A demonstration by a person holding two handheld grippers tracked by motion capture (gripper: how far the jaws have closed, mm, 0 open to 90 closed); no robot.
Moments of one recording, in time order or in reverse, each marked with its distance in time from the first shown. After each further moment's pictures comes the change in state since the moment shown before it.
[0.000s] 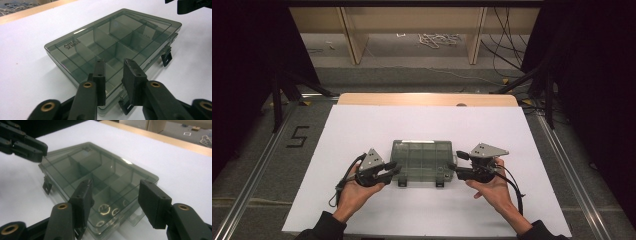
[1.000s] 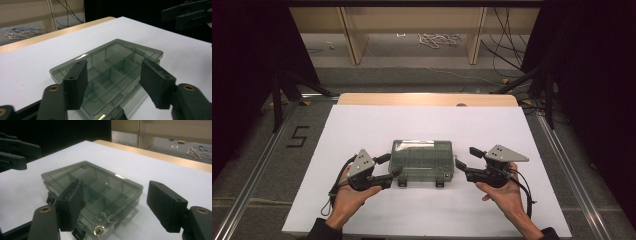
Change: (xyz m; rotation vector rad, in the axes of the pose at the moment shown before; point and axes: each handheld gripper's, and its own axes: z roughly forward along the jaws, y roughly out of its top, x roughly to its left) left arm -0.007 0.006 -0.023 -0.213 -0.016 -0.012; right arm 0.000 -0.001 -0.036 -0.119 -0.043 0.053
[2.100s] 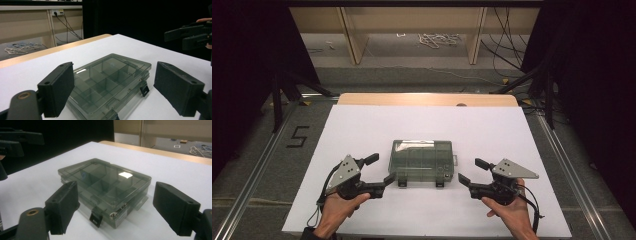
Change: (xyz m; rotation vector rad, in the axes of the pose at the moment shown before) left arm -0.003 -0.002 -0.030 -0.125 -0.020 0.000; right arm 0.023 -0.015 -0.029 -0.018 0.020 0.025
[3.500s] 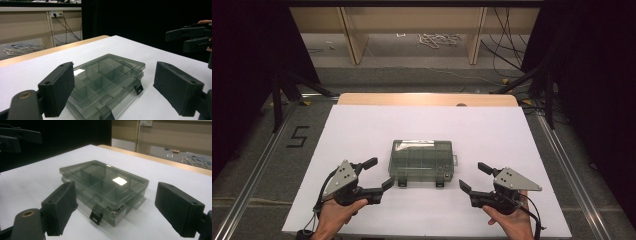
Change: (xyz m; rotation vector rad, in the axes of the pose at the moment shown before) left arm -0.009 -0.002 -0.011 -0.011 -0.001 -0.015; right arm 0.013 -0.006 -0.012 -0.045 -0.035 -0.069
